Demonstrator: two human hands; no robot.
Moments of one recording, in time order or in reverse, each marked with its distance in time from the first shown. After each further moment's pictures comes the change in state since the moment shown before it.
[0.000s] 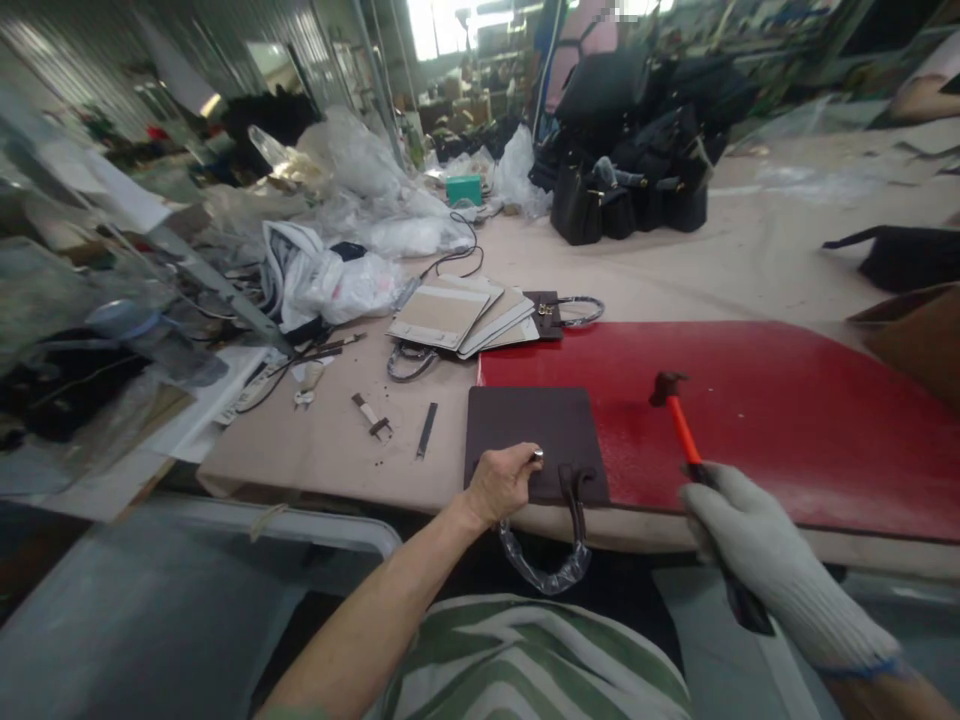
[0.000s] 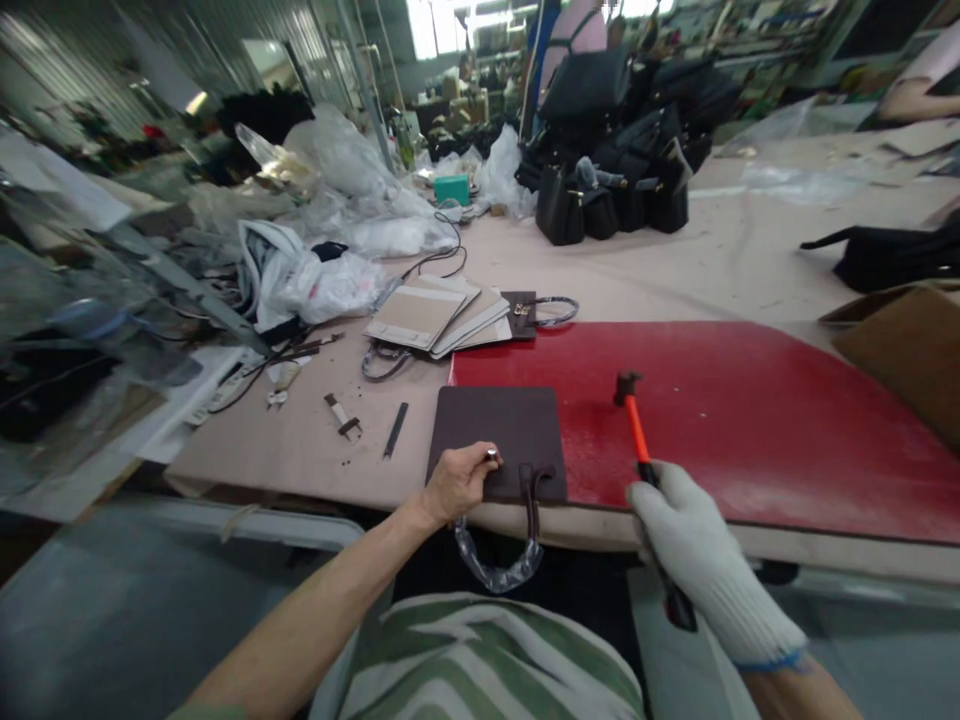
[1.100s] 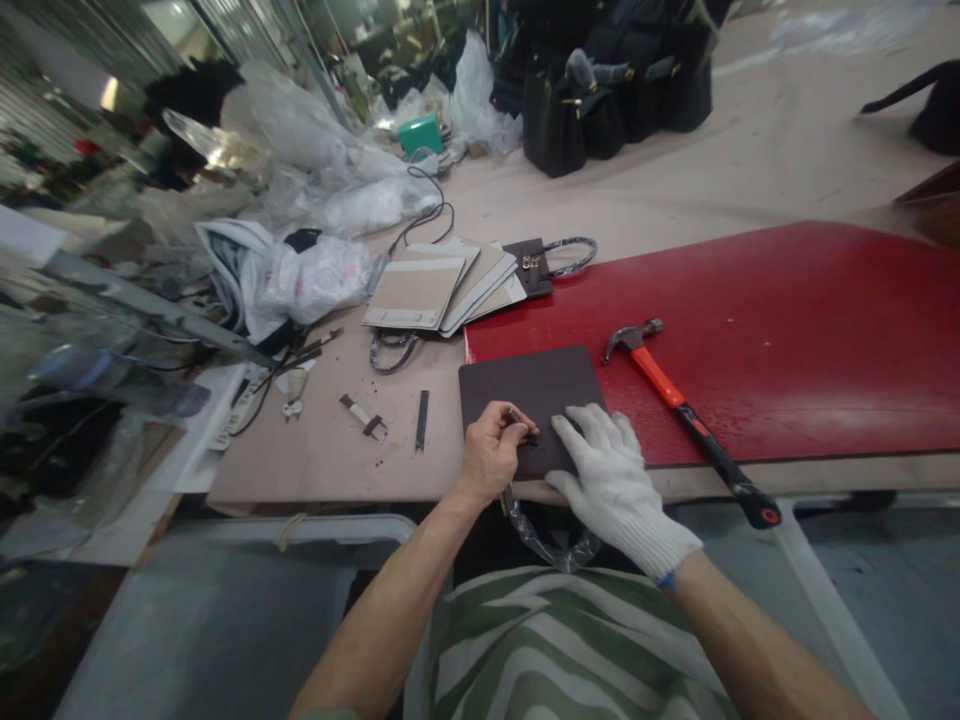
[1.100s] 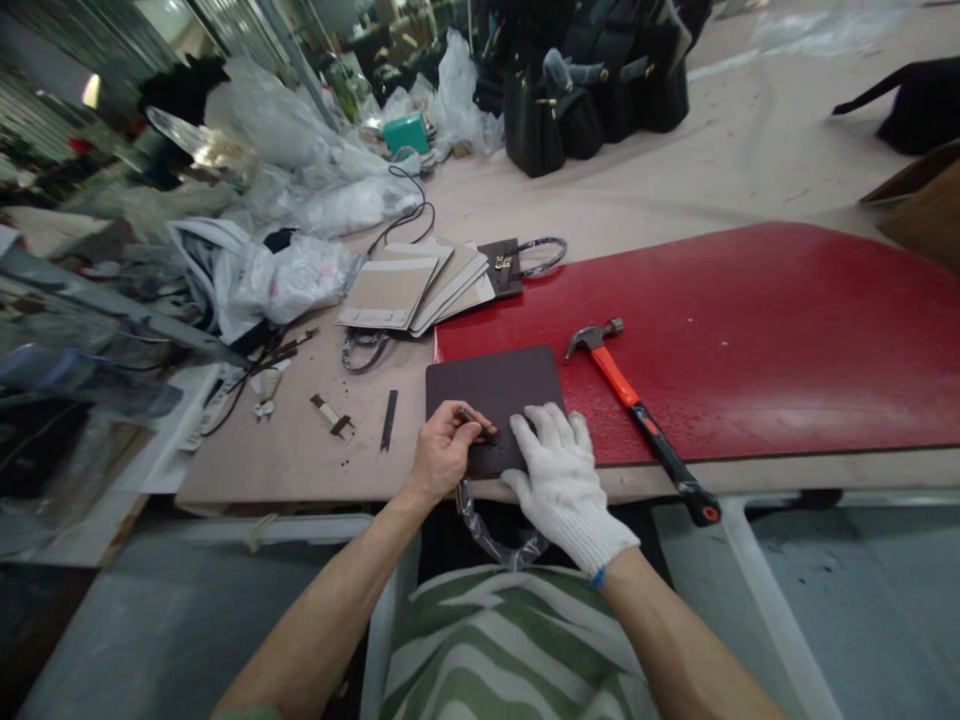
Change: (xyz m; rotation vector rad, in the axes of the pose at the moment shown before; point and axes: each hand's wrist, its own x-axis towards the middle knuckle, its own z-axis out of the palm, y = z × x) left_hand 0.014 0.009 -0.013 -0.486 0.086 -0.505; right_hand 0.005 0.005 0.128 -0.510 0.148 -0.825
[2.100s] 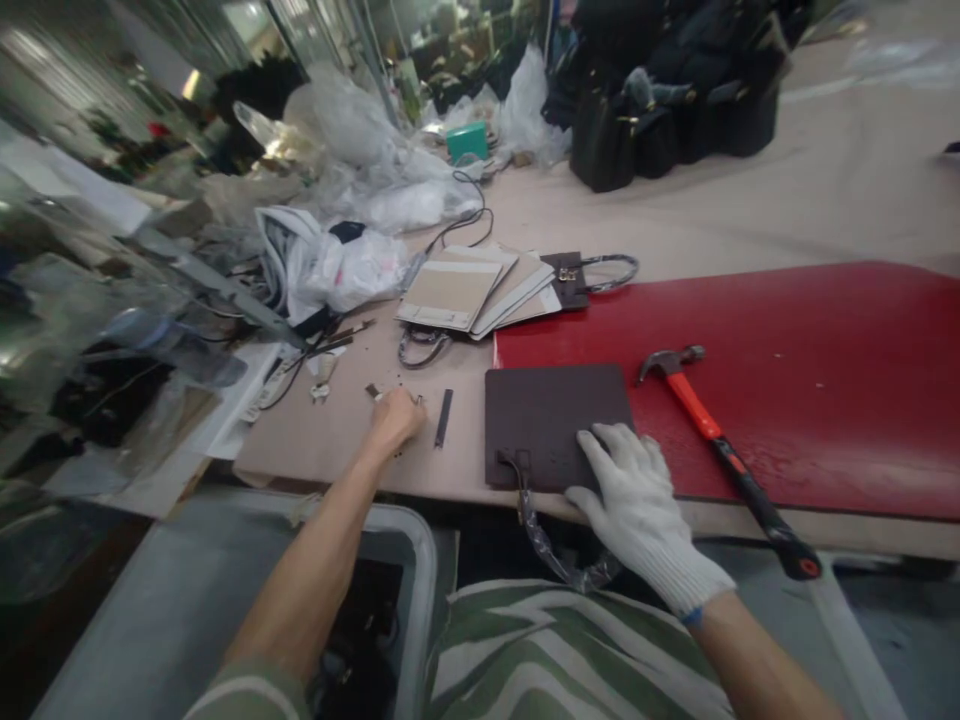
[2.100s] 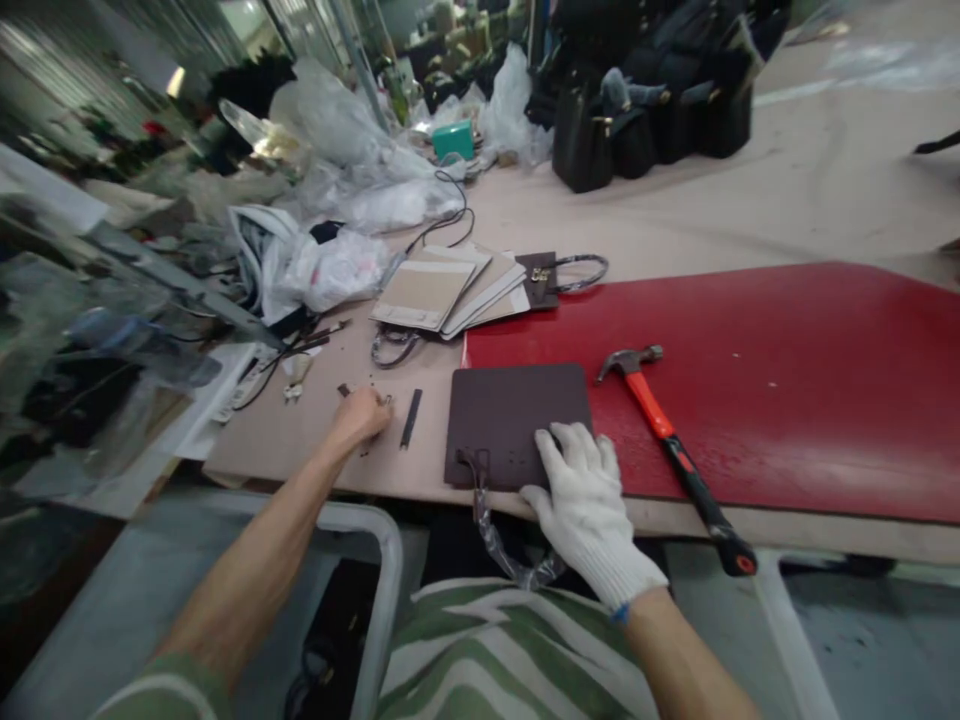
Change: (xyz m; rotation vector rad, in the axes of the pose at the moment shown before) left_hand 0.052 0.000 -0.175 1.240 0.132 -0.645; right_hand 0.004 0.001 0.000 -0.079 -0.013 -0.031
